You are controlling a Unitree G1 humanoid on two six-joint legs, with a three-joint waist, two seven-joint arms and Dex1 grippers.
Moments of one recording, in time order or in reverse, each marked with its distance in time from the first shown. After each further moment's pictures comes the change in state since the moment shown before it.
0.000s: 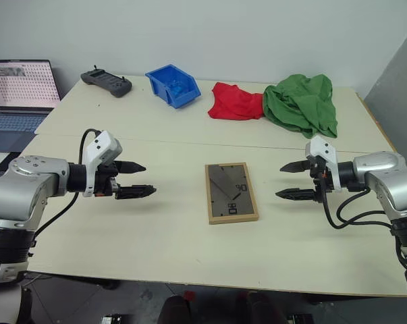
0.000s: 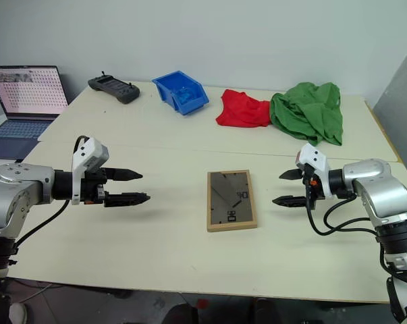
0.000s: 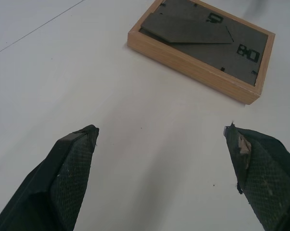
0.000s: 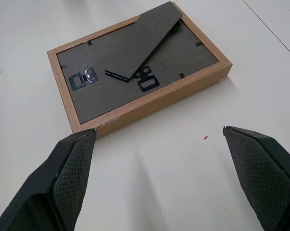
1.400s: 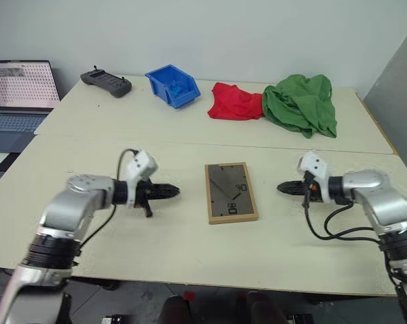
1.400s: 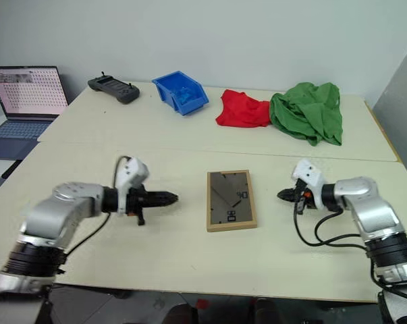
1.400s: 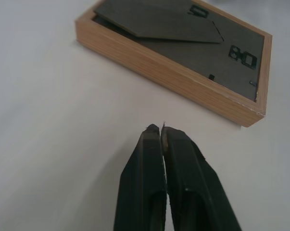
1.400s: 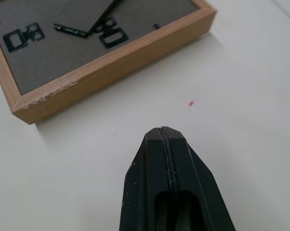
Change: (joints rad) left arm 0.035 -0.271 -0.129 0.000 0.067 -0.031 0.150; right arm 0.116 0.114 0.027 0.045 -0.129 -0.124 -0.202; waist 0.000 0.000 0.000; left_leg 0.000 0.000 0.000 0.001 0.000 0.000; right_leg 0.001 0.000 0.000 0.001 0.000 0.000
